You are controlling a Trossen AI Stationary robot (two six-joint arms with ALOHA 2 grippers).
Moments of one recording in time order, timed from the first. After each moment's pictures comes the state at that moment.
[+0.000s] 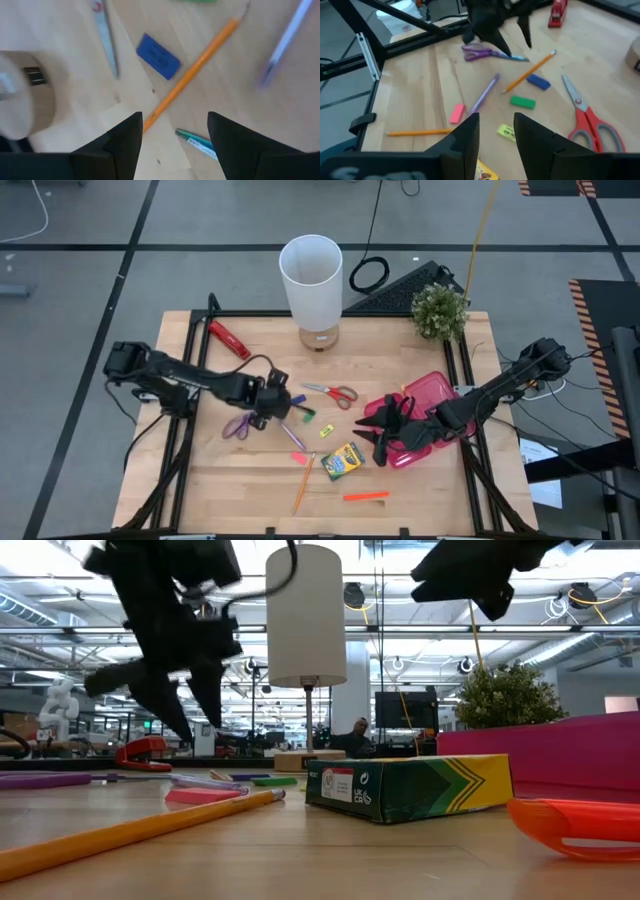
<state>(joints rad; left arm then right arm) -0.09 1.52 0.88 -0.59 -0.30 0.50 0.50 1.31 0.75 0.02 0.58 0.57</state>
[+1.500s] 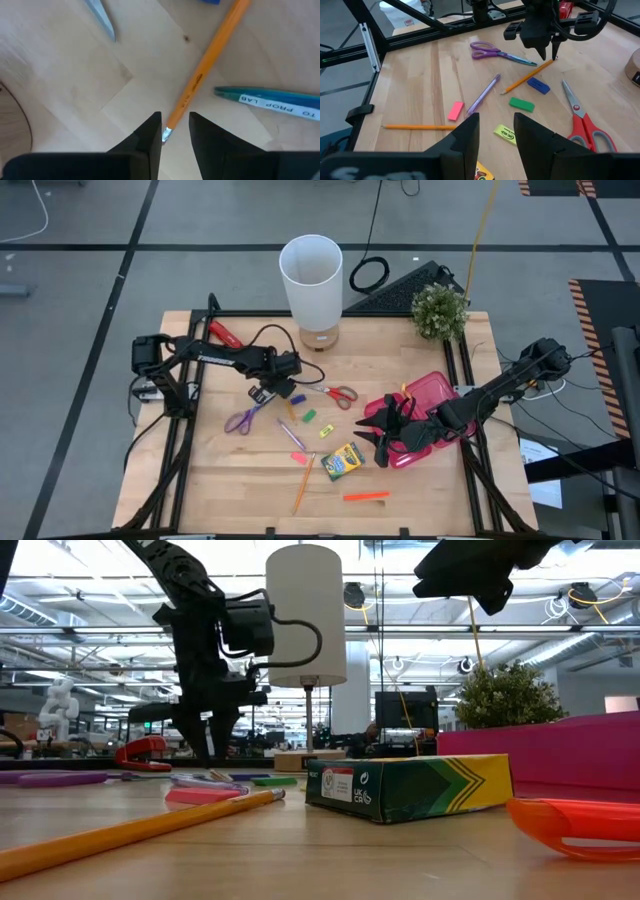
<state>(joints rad) 0.23 1.70 0.96 -0.62 -0.14 1.01 0.51 1.31 0.75 0.01 0.57 0.51</state>
